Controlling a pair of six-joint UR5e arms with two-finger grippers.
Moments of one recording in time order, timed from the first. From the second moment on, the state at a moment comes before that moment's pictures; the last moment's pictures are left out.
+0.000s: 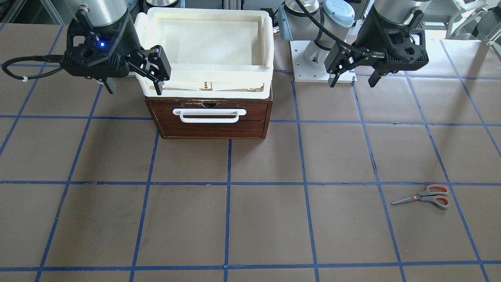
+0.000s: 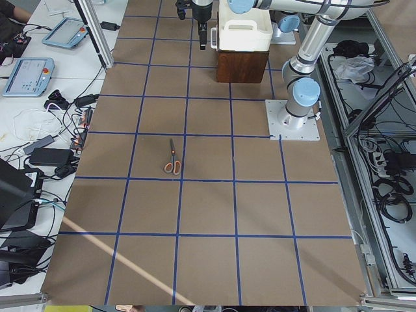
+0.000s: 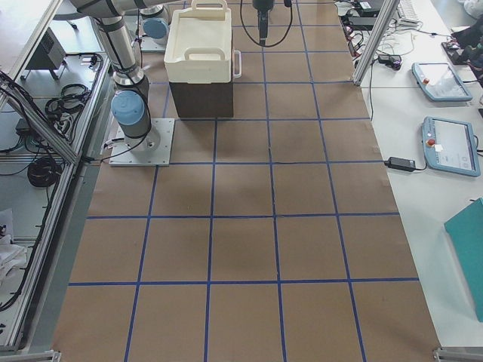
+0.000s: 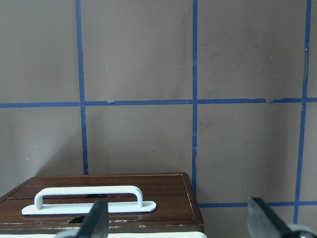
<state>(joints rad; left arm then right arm) -1.50 -1.50 -1.55 -1.67 1.53 -0.01 1.69 -1.52 1.41 -1.49 -1.57 0.12</state>
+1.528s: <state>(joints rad) -1.08 -1.61 -1.69 -1.59 1.56 1.18 1.72 -1.25 1.47 -1.52 -1.33 -0.92</state>
